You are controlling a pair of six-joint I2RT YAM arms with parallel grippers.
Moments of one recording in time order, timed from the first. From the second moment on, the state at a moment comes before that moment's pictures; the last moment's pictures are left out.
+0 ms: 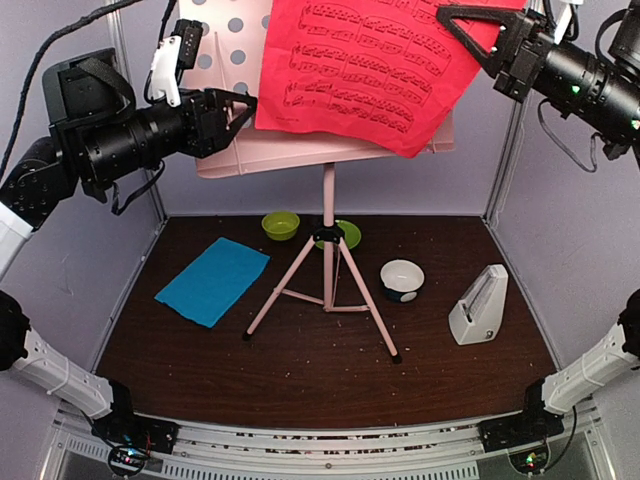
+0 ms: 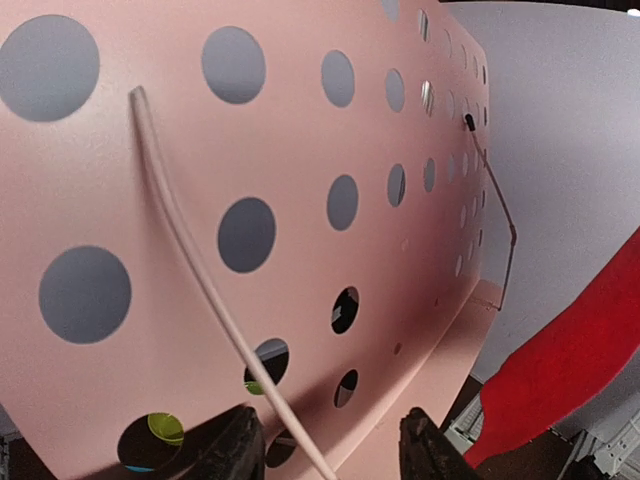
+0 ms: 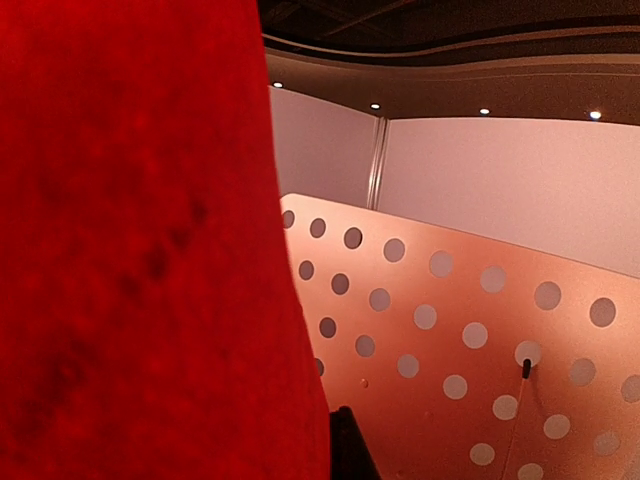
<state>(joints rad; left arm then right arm) -1.12 1.30 1.83 -0.53 -0.44 -0.10 1.14 1.34 2.16 -0.54 0.11 -0.20</state>
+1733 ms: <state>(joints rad) -1.12 1.21 1.58 -0.16 -0.35 0.15 1.11 1.55 2.29 -0.49 0.23 -0.19</state>
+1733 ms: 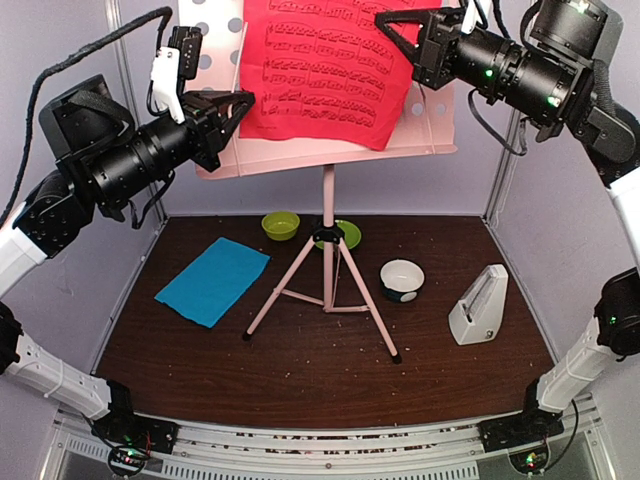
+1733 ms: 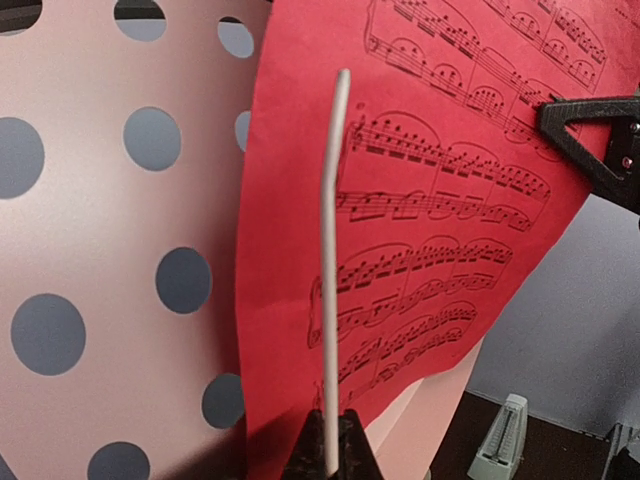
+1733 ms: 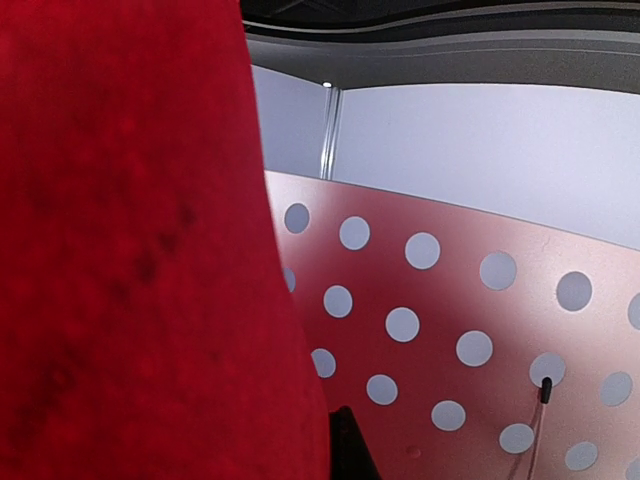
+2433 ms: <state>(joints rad) -1.12 1.22 1.59 -0.17 -0.34 0.17 1.12 1.61 2.27 -0.43 0.13 -0.19</state>
